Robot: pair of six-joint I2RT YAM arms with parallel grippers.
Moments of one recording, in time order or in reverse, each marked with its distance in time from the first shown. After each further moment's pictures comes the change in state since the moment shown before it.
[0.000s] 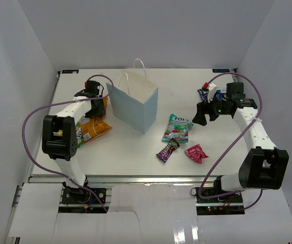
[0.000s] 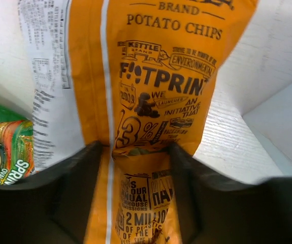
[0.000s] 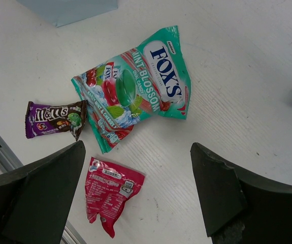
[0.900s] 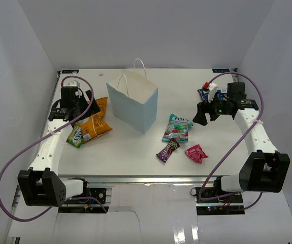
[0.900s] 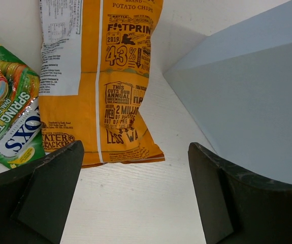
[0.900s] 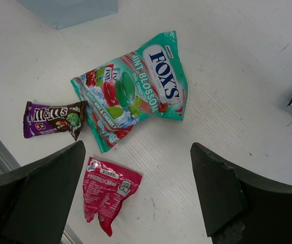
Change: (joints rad) left arm 0.078 -0.580 -0.190 -0.047 0.238 -0.158; right arm 0.002 -0.030 0.001 0.000 0.004 -0.014
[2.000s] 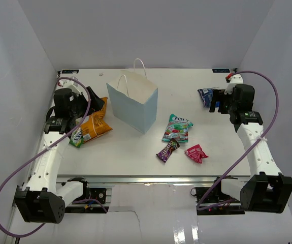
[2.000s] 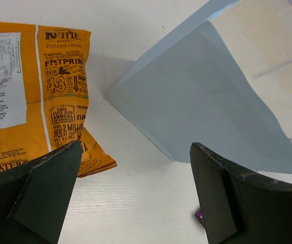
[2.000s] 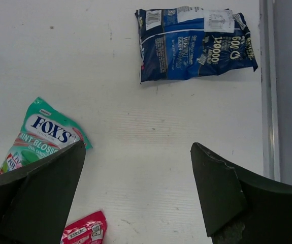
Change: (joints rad) left arm 0.000 -0.164 -0.085 0.182 0.185 -0.020; right arm 0.000 -0.204 -0.131 0.347 0.660 0.507
